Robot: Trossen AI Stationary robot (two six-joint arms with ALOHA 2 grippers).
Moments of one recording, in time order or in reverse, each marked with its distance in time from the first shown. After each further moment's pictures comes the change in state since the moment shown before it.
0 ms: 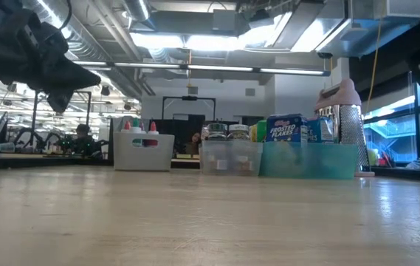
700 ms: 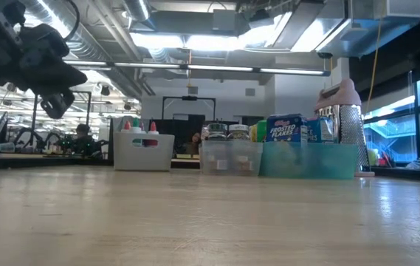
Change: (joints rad) left arm 0.000 0.033 0.000 -0.012 0.239 -0.091; right arm -0.007 0.001 0.001 -0.010 -0.108 0.076
